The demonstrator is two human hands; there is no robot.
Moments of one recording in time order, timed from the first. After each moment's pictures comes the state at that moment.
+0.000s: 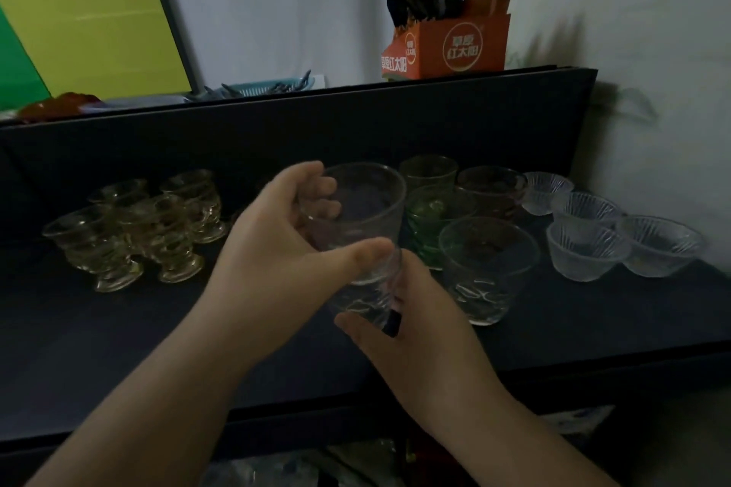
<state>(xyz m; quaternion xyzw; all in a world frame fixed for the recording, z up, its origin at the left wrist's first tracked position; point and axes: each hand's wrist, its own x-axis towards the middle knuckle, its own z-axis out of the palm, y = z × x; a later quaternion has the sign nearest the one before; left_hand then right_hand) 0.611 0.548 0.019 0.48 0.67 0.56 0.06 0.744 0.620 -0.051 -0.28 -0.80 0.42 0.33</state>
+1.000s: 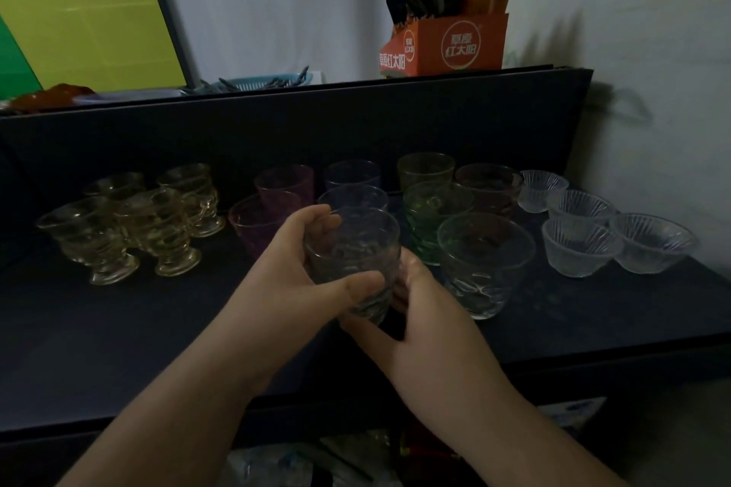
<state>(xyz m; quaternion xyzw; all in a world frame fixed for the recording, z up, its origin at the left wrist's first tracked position) 0.611 0.539 -0.006 0.43 0.66 0.57 0.25 0.753 0.616 -0.048 -0.28 -0.81 0.41 0.31</state>
